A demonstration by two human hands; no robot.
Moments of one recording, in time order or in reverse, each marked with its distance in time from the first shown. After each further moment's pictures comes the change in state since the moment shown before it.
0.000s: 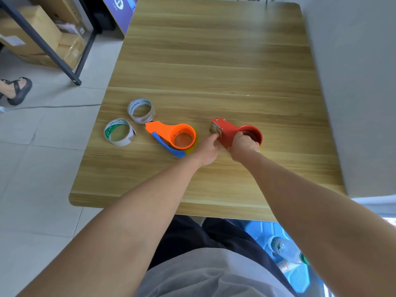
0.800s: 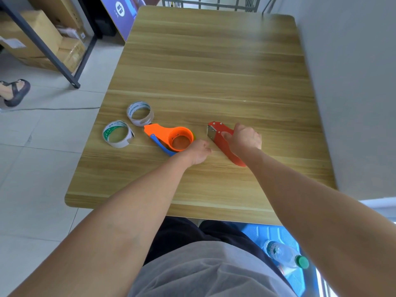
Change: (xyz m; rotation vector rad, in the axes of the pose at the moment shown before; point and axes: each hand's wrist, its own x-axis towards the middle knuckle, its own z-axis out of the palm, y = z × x) left_hand 0.002 -0.011 -0.017 0.043 -0.080 -0.183; right_hand -0.003 -0.001 -0.027 0.038 0.209 -0.047
